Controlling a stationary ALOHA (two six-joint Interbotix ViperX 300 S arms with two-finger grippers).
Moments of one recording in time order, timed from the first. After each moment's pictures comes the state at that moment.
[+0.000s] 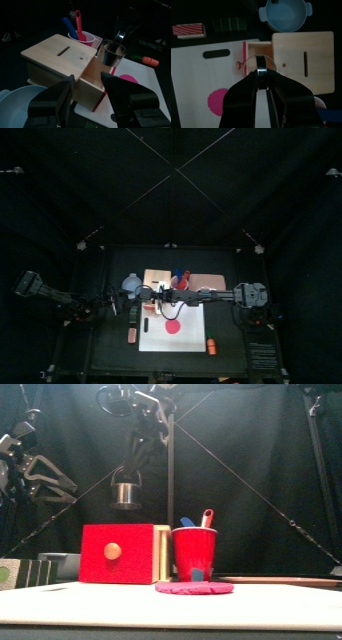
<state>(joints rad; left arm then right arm) -0.30 -0.64 1.45 -0.88 -0.84 0.38 -0.02 0.28 -0.25 -0.17 0.98 0.12</state>
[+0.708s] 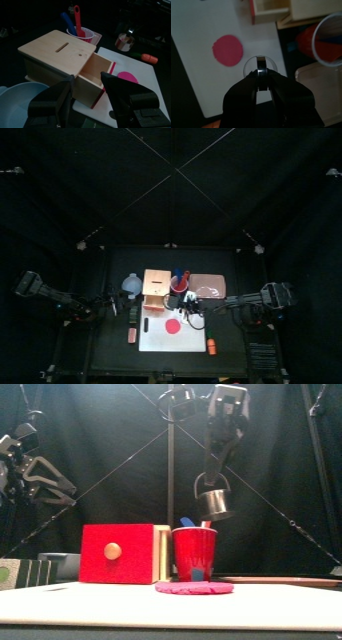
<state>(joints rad) -0.28 -0.64 1.44 -0.89 -0.80 0.38 0.11 -0.08 0.33 -0.23 0.92 0.43</state>
